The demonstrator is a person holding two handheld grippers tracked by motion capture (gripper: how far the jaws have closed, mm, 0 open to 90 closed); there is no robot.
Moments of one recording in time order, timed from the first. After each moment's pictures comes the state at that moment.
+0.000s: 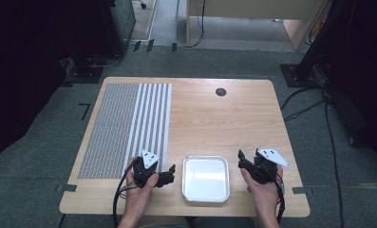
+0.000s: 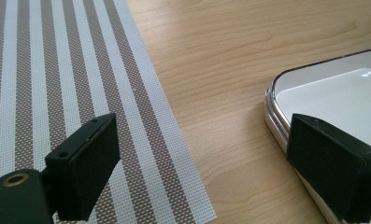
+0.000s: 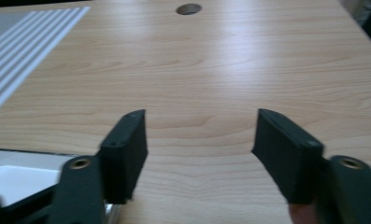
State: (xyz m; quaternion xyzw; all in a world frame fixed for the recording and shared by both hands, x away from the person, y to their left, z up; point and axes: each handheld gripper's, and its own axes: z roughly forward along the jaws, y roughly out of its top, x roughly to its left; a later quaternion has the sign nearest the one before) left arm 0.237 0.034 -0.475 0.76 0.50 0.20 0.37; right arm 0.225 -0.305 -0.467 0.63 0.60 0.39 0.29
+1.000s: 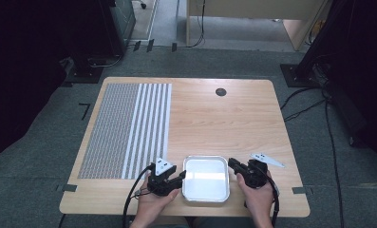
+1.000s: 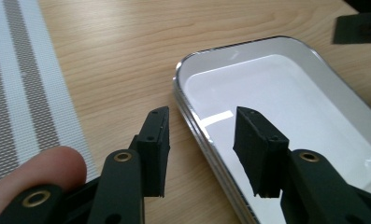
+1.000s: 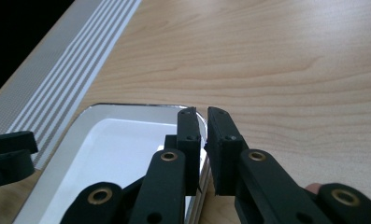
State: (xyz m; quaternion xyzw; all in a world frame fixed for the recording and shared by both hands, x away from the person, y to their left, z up) left arm 0.220 0.005 -0.484 0.77 0.47 0.10 0.42; right arm 0.222 -0.293 -0.487 0.62 0.62 0.46 0.11
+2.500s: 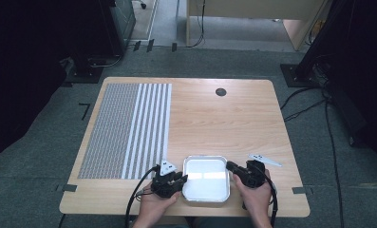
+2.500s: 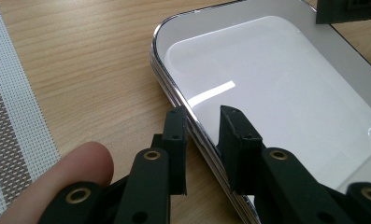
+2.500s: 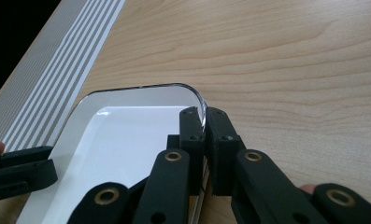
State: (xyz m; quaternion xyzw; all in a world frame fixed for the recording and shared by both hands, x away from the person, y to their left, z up) left arm 0.222 -0.001 -0.498 0.79 0.45 0.07 0.40; right arm 0.225 -0.292 -0.499 0.64 0.62 0.45 0.07
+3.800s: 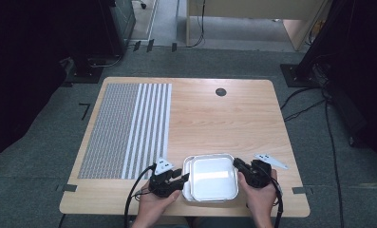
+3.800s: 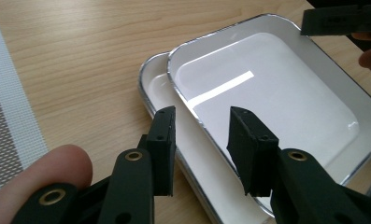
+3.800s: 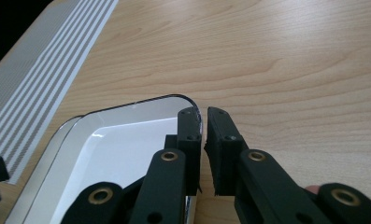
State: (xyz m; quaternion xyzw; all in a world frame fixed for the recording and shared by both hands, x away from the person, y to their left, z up) left arm 0.219 0.004 -0.480 0.78 0.45 0.06 0.43; right arm 0.218 -0.298 -0.483 0.65 0.60 0.44 0.14
